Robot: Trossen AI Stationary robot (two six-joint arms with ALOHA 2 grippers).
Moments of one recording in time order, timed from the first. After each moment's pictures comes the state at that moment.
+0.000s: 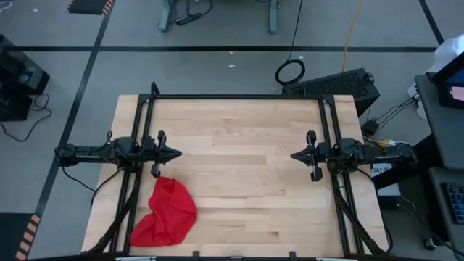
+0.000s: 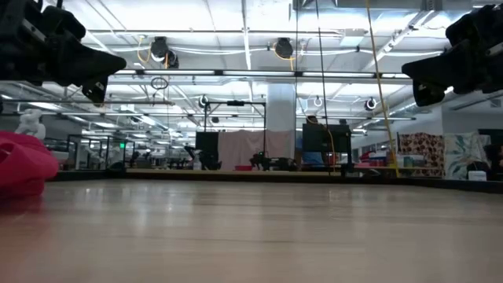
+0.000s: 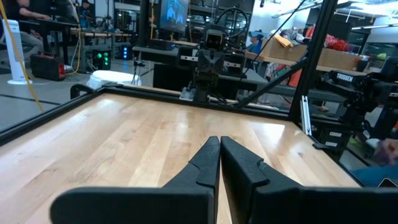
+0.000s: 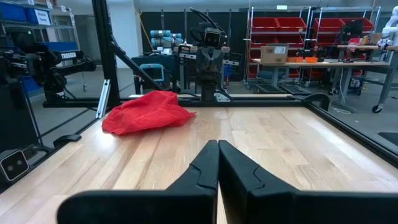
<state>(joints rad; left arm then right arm) -0.03 0.00 0.00 0.03 -0.01 -0.15 0.06 0.01 0.01 0.02 0.02 0.04</state>
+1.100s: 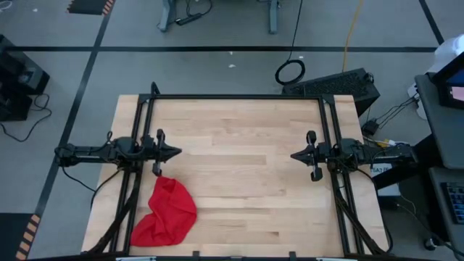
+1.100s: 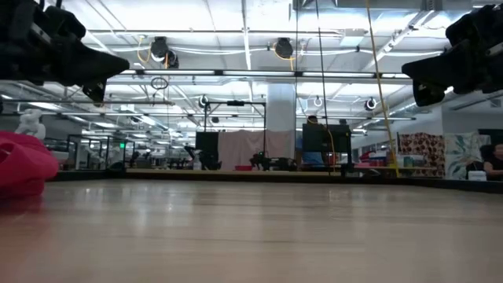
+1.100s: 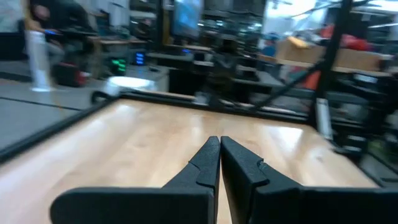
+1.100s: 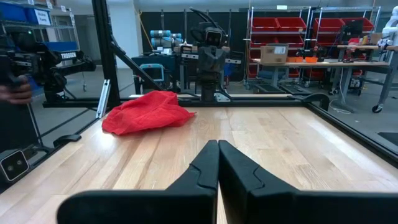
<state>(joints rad) -0.03 0.00 0.00 0.04 -0.08 -0.11 0.06 0.01 0.01 0.02 0.02 0.04</state>
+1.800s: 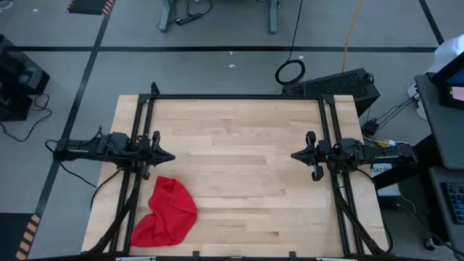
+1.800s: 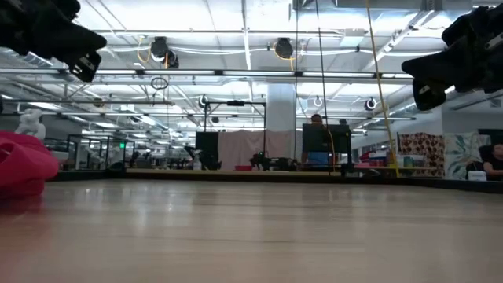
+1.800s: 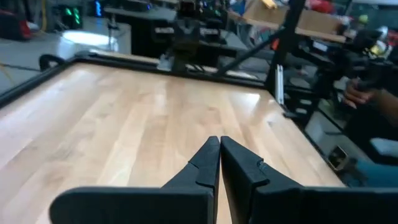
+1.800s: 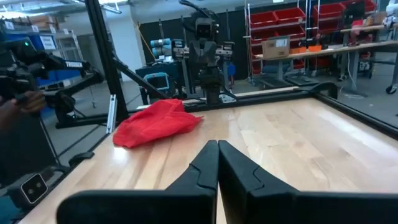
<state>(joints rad) -0.11 0.10 0.28 -0.33 0.03 -0.19 0.06 0.01 0.01 0.03 0.02 0.17</state>
